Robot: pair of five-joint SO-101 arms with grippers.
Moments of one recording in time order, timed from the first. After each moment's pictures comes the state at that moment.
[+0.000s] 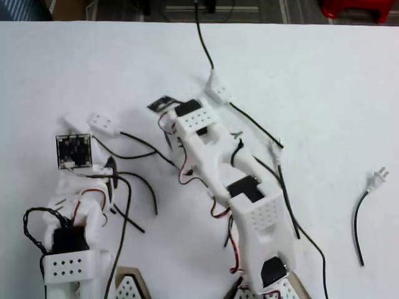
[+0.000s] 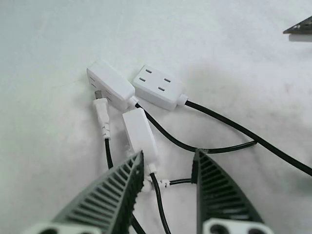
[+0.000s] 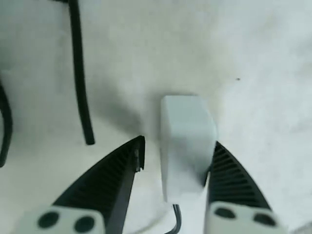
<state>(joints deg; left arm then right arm) -13.1 -83.4 86.1 45.3 -3.2 -31.7 32.6 -12.0 83.5 13.6</state>
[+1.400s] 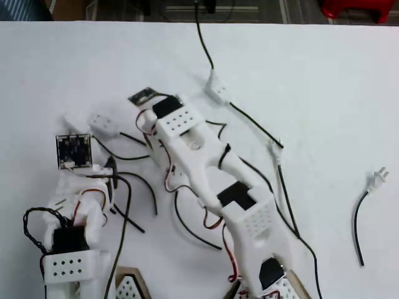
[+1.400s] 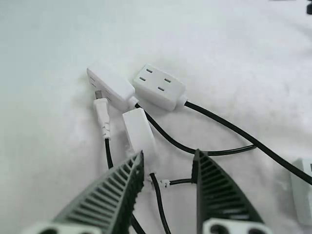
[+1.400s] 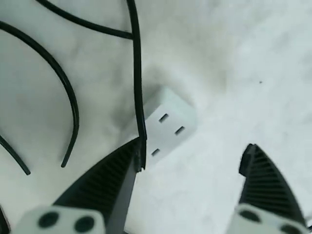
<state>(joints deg) -13.1 -83.4 86.1 45.3 -3.2 -38.2 31.7 -21.8 90.8 4.1</state>
